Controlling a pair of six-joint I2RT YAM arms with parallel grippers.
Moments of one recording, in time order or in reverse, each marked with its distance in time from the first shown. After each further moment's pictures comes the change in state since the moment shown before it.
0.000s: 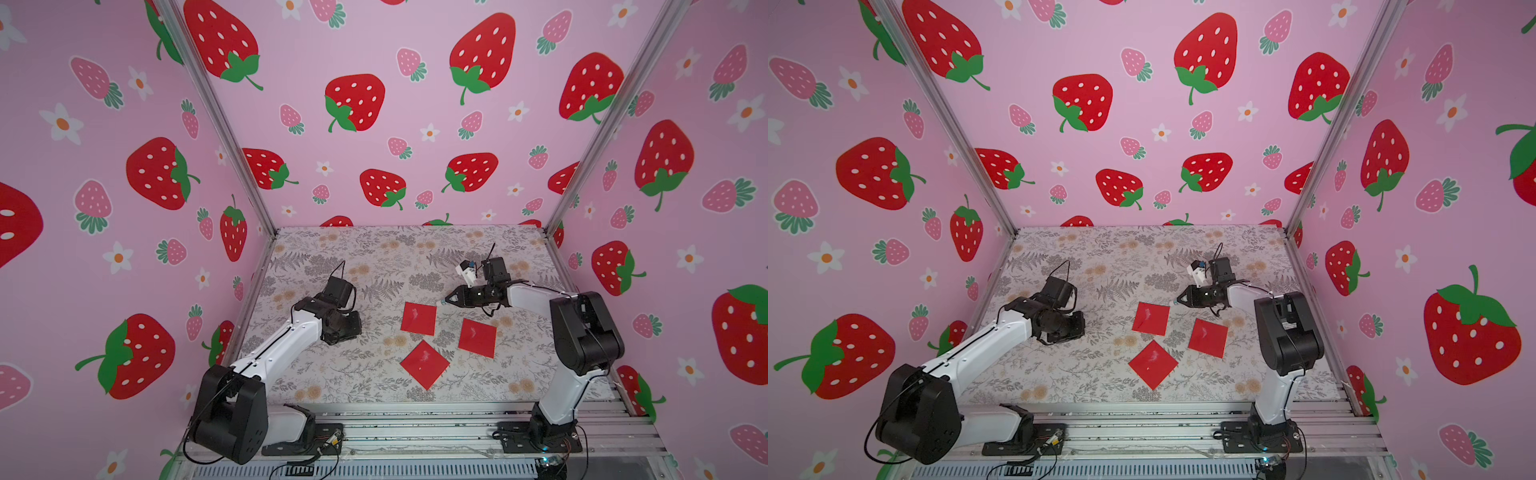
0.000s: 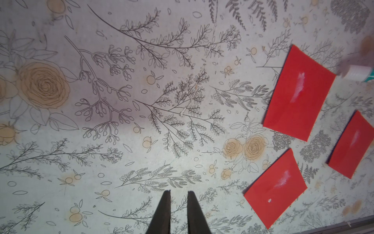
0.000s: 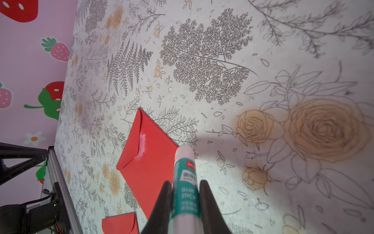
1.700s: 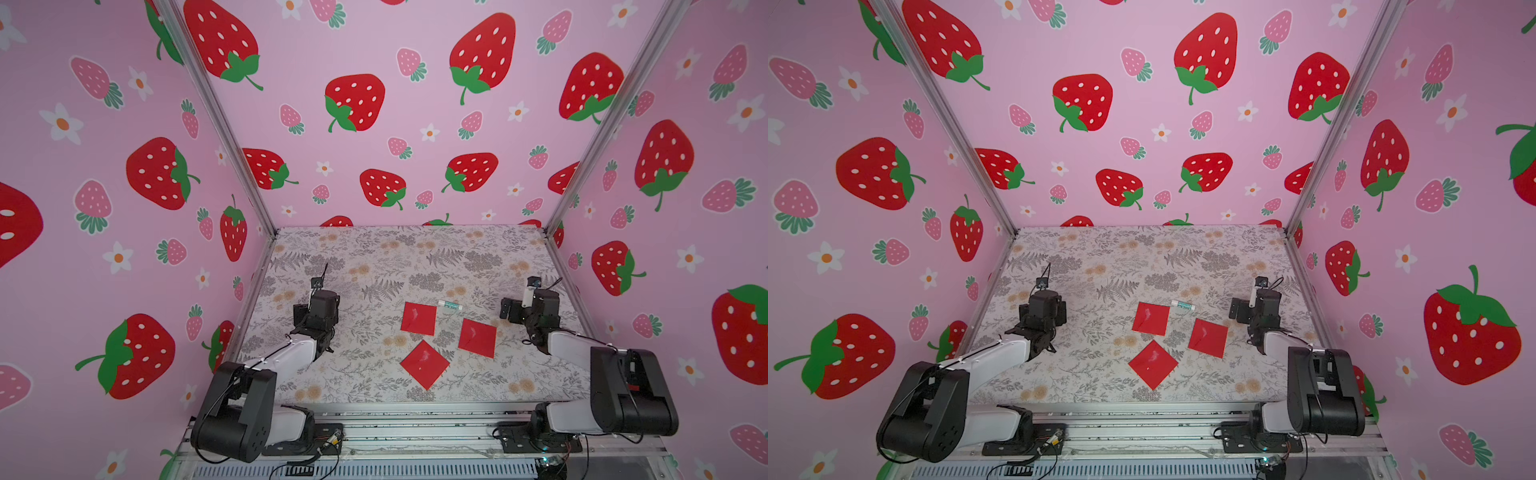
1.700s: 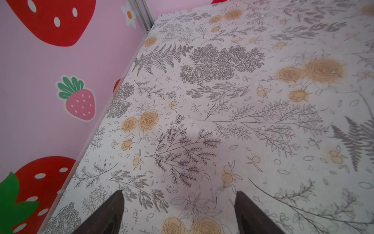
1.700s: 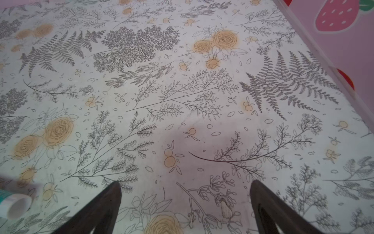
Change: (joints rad) left arm 0.129 0.006 -0.380 0.933 -0.687 0.433; right arm -0.289 -0.417 -0.570 0.494 0.639 -0.103
